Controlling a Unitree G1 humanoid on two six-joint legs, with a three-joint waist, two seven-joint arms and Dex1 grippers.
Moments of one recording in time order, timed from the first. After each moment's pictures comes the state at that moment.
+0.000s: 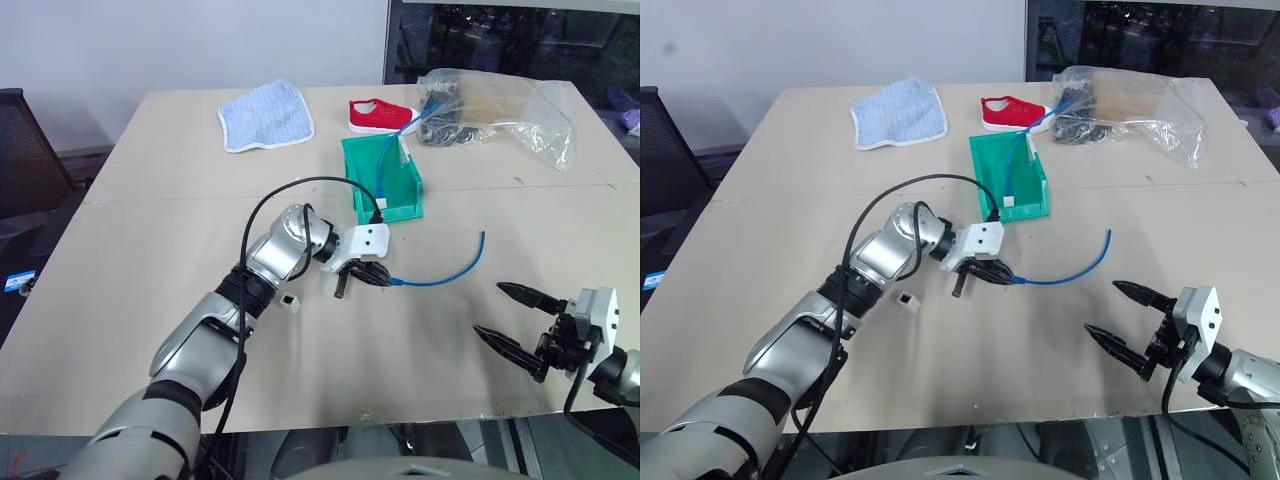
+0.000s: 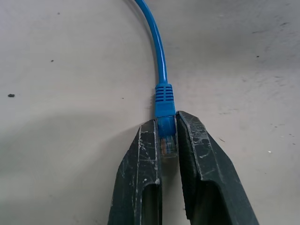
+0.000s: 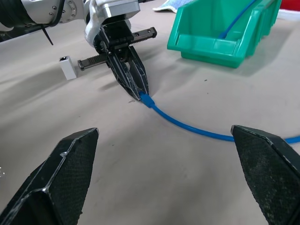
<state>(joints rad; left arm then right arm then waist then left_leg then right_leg) -0.86 0.39 -0.51 0.45 -0.03 0.20 -1.36 0.35 -0.59 -0.32 -0.46 0.63 0.28 0.98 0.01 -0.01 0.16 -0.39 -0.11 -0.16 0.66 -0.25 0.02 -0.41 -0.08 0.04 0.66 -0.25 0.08</state>
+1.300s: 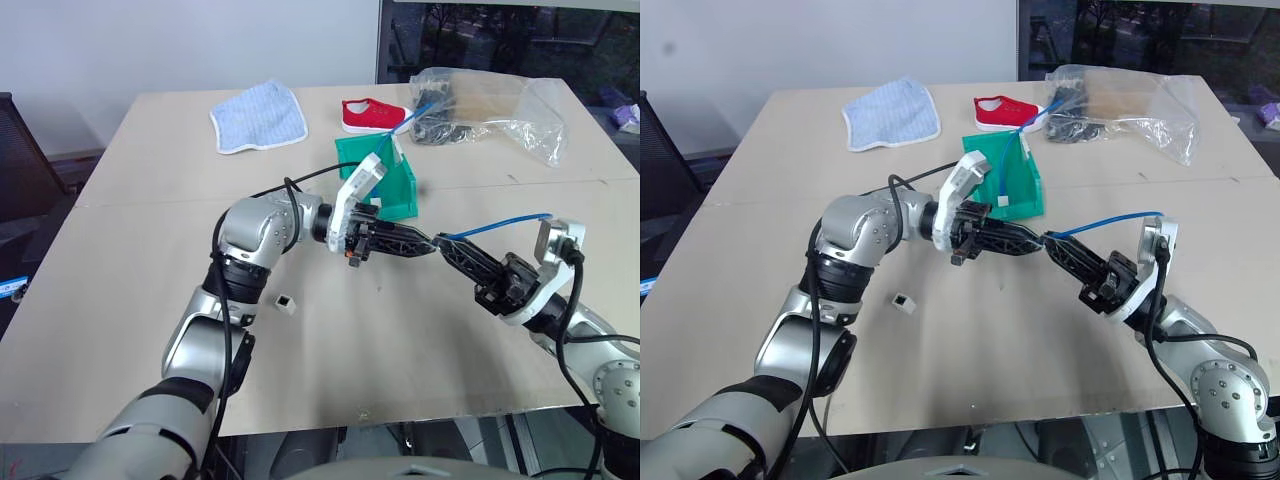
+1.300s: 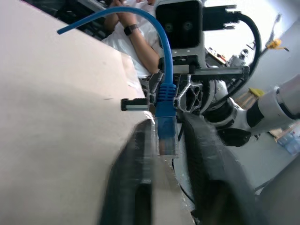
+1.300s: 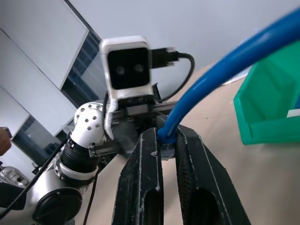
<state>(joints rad) -0.89 0.35 -0.20 0.12 -0.60 0.94 -1.36 -0.01 -0.45 -0.21 -0.54 1.28 0.69 0.50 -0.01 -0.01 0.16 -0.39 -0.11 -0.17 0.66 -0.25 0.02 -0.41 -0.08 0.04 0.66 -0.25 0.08</state>
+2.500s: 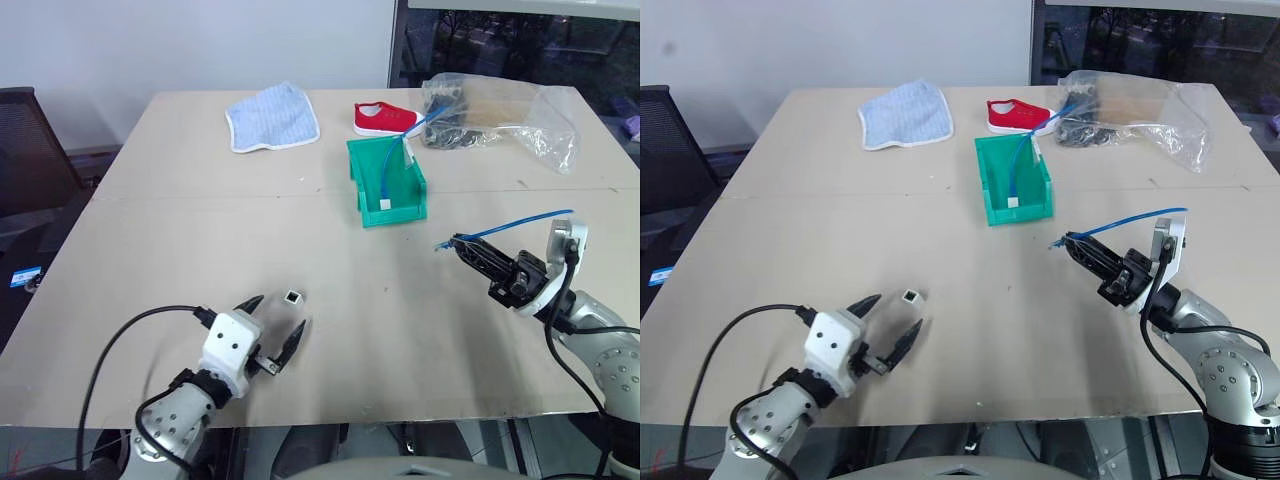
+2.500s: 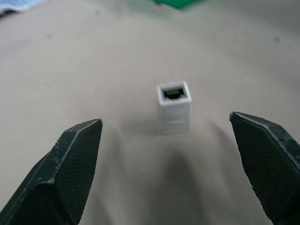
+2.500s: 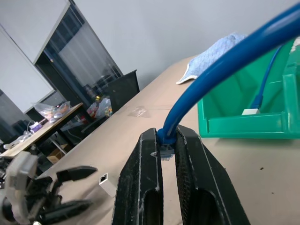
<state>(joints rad) 0.46 0.36 0.05 -0.57 -0.09 0.17 -0.50 -0.03 -0.50 -0.23 -0.39 1.06 0.61 0.67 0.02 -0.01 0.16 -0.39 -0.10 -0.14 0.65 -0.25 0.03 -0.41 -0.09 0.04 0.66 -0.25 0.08</state>
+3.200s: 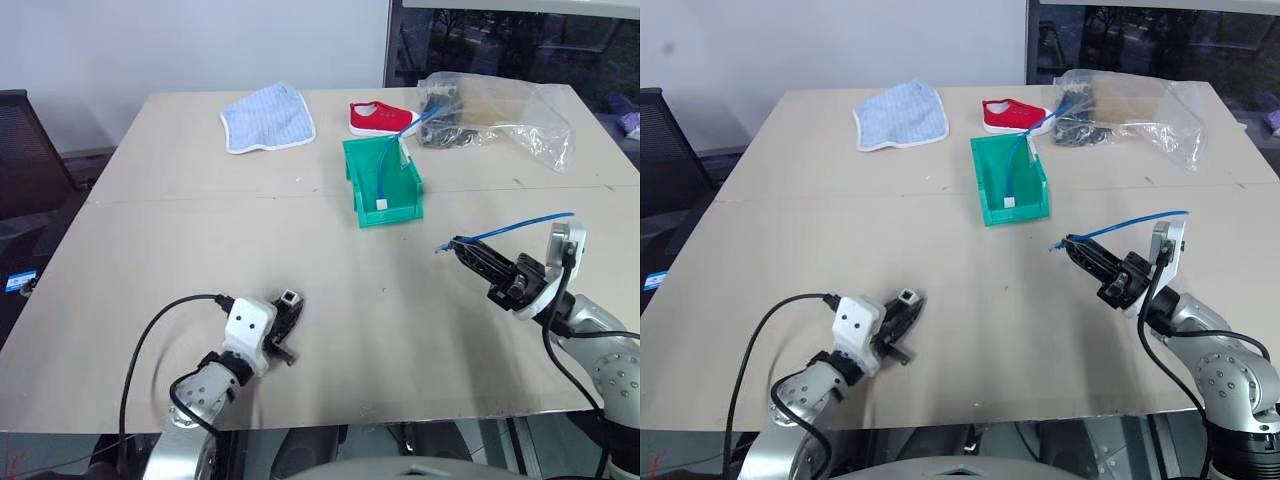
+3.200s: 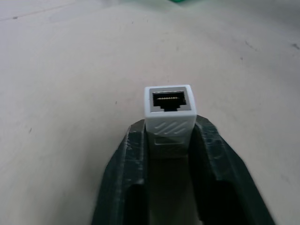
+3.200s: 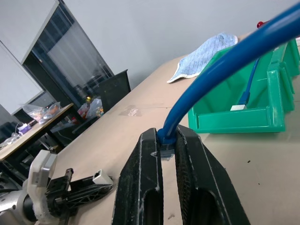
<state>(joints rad) 0.31 0.32 0.01 -0.40 -0.12 0.14 -0.47 -0.01 -0.49 -0.23 -0.42 1.04 0.60 0.65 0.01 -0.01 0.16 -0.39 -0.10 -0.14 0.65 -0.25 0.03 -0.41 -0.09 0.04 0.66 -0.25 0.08</state>
